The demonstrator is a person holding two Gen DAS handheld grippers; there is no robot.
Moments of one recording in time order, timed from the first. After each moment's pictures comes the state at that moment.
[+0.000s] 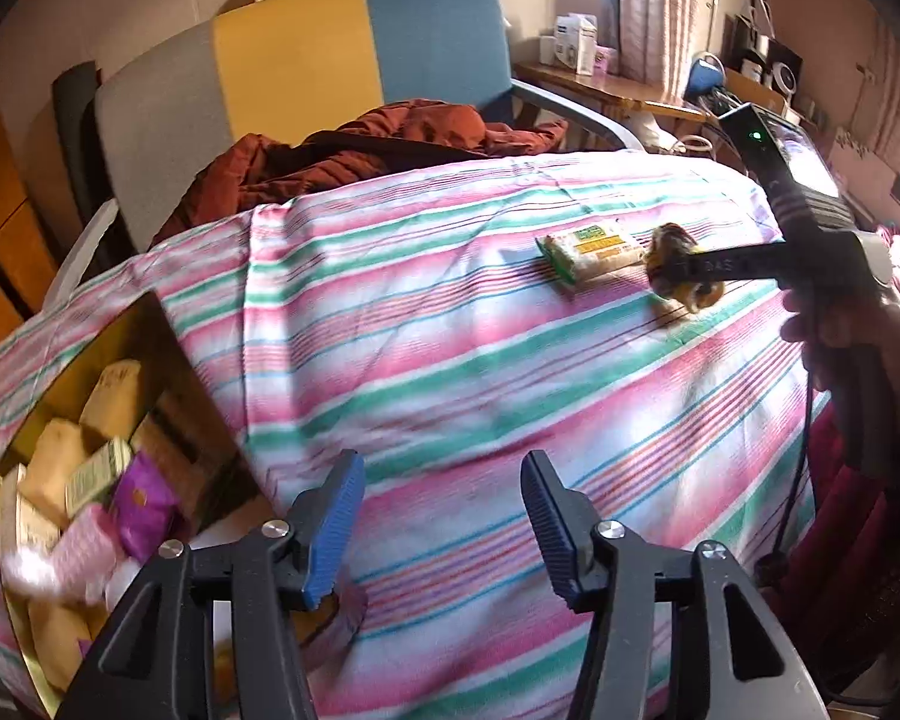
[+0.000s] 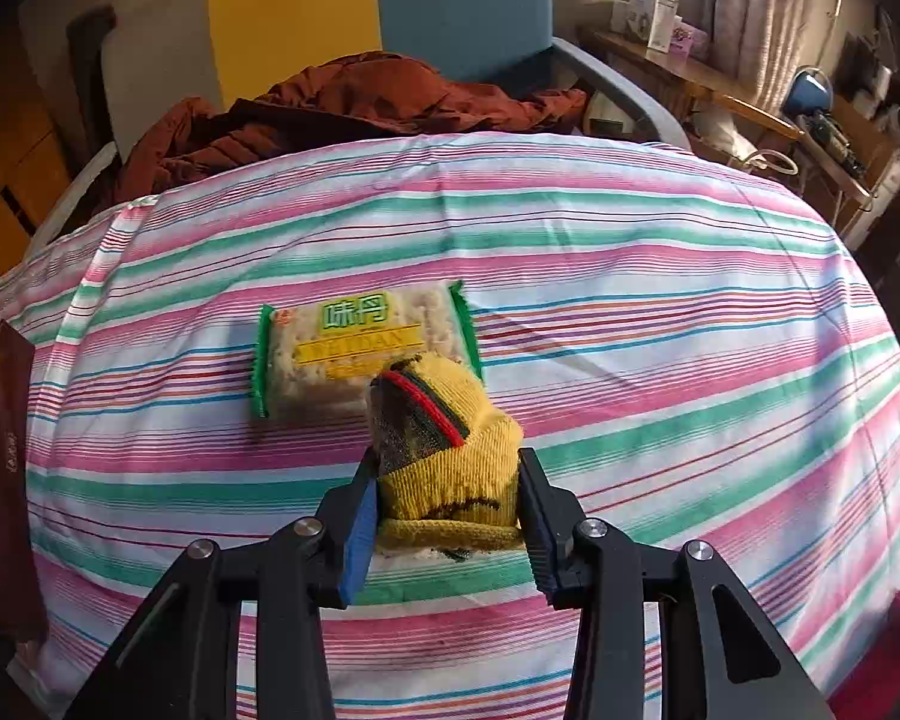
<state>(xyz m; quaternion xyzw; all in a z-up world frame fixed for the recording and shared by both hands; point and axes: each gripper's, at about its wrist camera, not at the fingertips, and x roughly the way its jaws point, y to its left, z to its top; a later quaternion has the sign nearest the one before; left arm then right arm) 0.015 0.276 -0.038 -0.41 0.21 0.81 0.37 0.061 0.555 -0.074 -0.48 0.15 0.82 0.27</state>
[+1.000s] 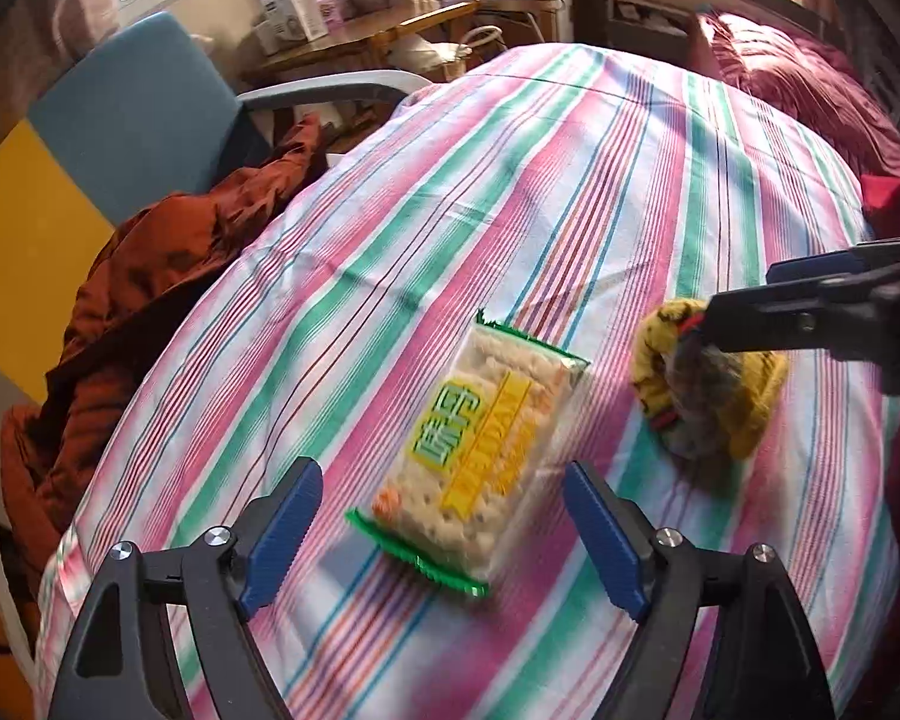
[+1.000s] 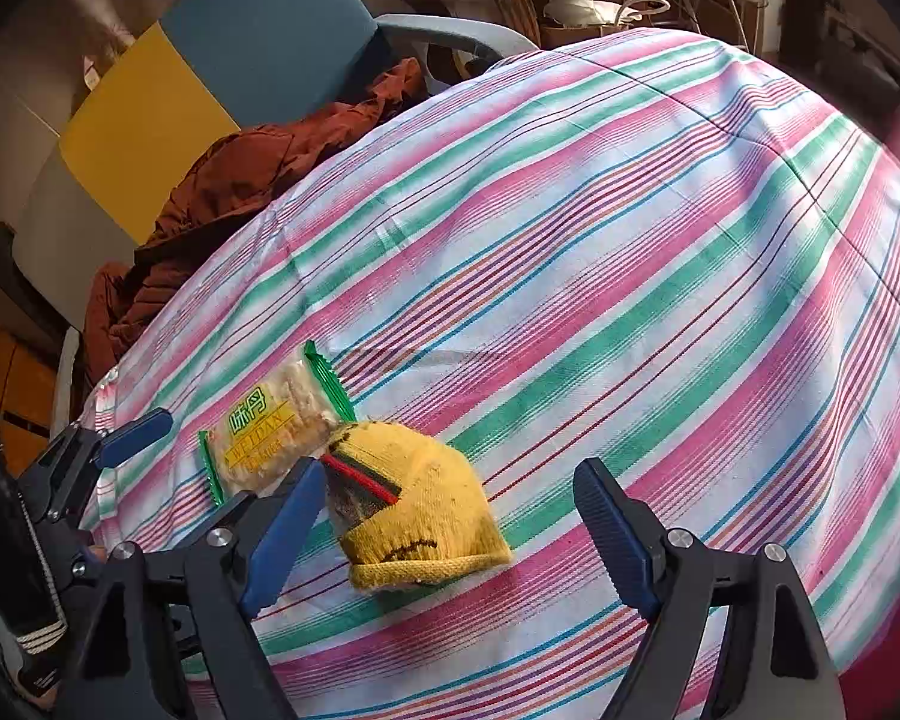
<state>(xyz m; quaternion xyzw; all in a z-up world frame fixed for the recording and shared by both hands) -0.040 0.524 -0.087 -0.33 0.42 0.65 0.55 0.117 0.625 -0.072 -0.41 0.39 0.76 0.32</state>
